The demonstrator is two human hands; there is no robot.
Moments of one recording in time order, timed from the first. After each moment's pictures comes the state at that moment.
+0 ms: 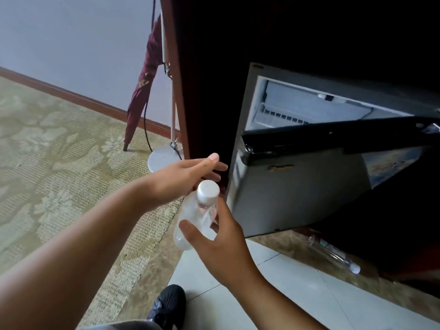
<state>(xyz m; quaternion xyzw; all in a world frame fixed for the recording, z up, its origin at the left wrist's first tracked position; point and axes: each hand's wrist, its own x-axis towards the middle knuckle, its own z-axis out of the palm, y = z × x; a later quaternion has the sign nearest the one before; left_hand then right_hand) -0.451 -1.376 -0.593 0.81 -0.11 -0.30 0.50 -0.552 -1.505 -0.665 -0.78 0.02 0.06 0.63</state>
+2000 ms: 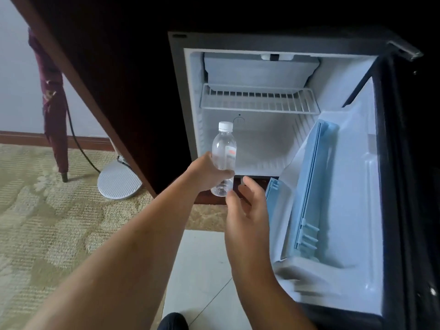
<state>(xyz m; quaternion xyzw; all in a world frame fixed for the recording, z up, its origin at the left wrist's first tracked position) -0.347 -1.533 -0.729 0.90 -0.14 -0.27 0.32 -0.516 -1.549 -0.676 -0.60 0.38 -0.15 0.69</state>
